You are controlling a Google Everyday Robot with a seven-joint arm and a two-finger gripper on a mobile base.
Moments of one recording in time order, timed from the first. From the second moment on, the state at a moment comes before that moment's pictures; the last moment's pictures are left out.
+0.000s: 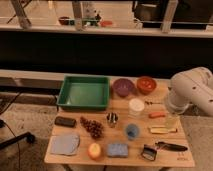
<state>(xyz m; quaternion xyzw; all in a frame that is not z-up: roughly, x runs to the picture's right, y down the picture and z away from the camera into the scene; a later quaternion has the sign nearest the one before) 0.304 0.117 0.683 -0.29 0.03 0.05 0.96</state>
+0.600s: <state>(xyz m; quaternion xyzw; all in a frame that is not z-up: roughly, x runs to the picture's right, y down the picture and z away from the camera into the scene) 0.312 0.095 0.717 -0.27 0.01 0.05 0.96</state>
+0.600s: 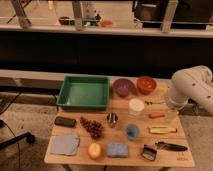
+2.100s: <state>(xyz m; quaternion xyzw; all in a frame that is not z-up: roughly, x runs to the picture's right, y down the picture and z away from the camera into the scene) 0.311 0.060 0.820 -0.28 -0.03 0.08 0.96</state>
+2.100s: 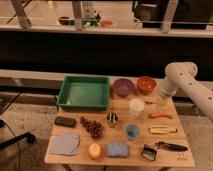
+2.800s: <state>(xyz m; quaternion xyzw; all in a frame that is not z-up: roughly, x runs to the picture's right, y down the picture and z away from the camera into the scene) 0.329 0.058 0.831 -0.27 -0.08 0.05 0.96</state>
